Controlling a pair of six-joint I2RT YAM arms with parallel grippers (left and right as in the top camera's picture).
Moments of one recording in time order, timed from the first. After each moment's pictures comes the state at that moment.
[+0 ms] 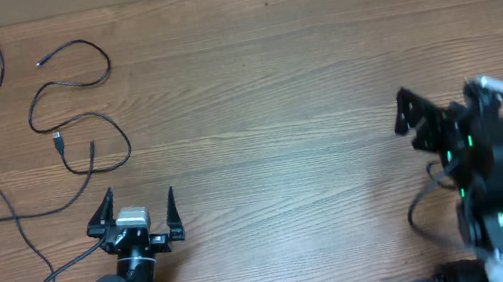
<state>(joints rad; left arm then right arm) 0.05 0.01 0.01 -0.06 0.16 0.08 -0.04 0.70 0.48 -0.20 -0.02 0.46</state>
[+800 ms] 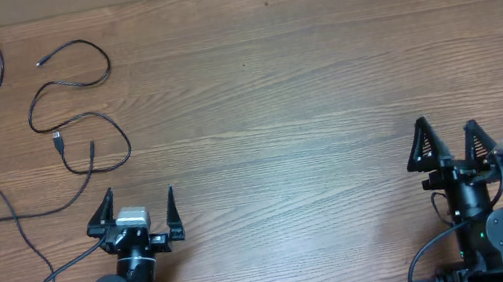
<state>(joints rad) 0.05 0.01 0.01 -0.06 0.16 0.08 -0.04 0.07 0.15 -0.04 0.01 0.46</state>
